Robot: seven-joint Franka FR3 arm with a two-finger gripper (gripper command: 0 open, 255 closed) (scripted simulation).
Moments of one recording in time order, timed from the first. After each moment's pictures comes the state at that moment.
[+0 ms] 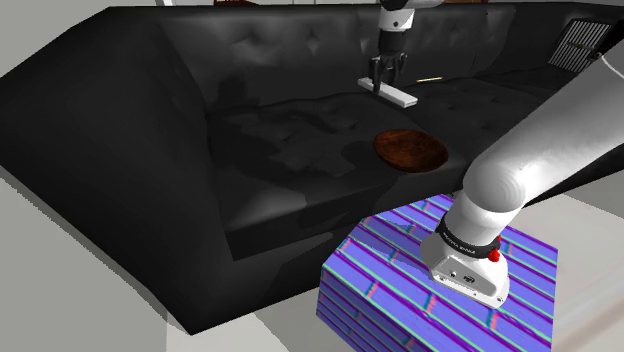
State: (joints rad) arm -0.20 -0.30 -0.28 -2.26 -0.10 1.89 -0.11
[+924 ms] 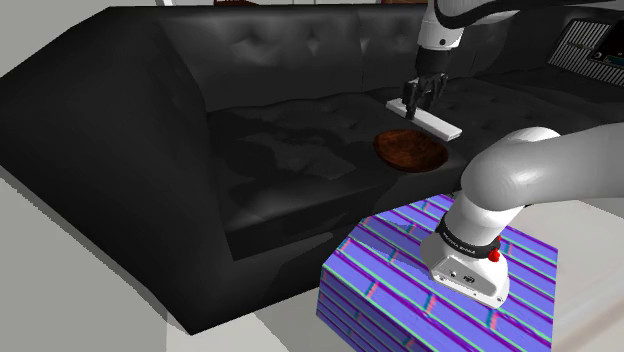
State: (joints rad) arm -0.25 -0.91 -0.18 -2.70 -0.15 1.73 -0.01
